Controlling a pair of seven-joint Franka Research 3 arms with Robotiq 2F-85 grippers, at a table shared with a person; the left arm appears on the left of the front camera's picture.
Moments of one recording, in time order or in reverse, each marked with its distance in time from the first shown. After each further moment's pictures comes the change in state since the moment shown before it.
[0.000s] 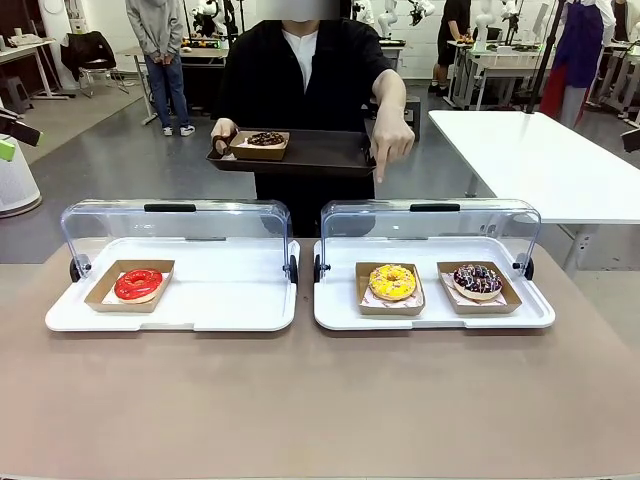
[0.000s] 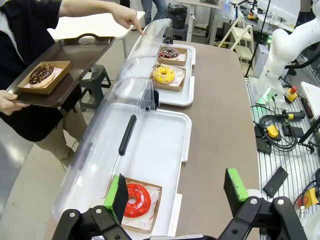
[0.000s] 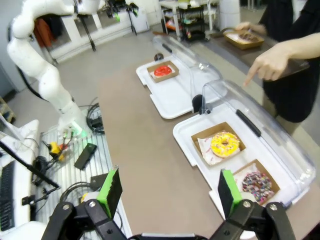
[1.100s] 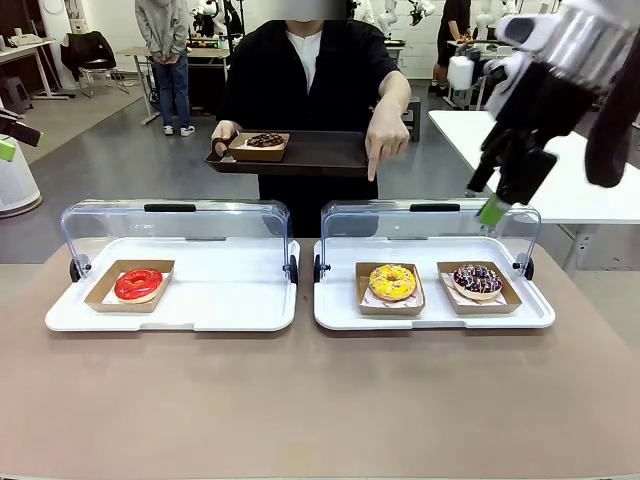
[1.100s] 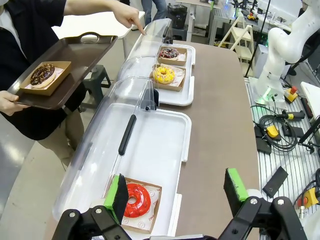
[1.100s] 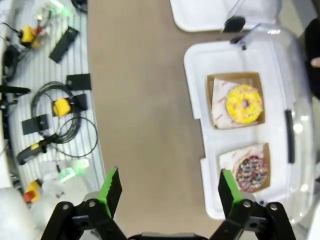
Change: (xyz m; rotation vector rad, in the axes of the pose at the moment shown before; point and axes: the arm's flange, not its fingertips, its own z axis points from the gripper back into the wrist) left arm 0.000 0.000 0.000 -0.001 0.000 0.001; right arm 0.096 0.032 -0.217 0.029 0.757 0.316
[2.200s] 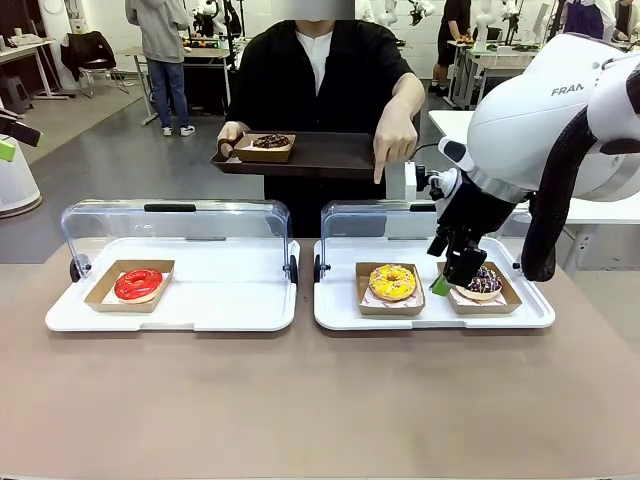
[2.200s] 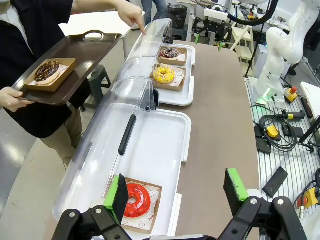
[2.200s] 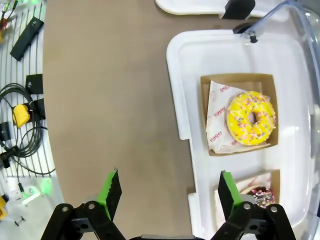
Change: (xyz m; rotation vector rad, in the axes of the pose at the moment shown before) left arm 0.000 0.000 0.000 0.000 0.000 0.000; right arm -0.015 -0.020 -0.134 -0.049 0.021 0.027
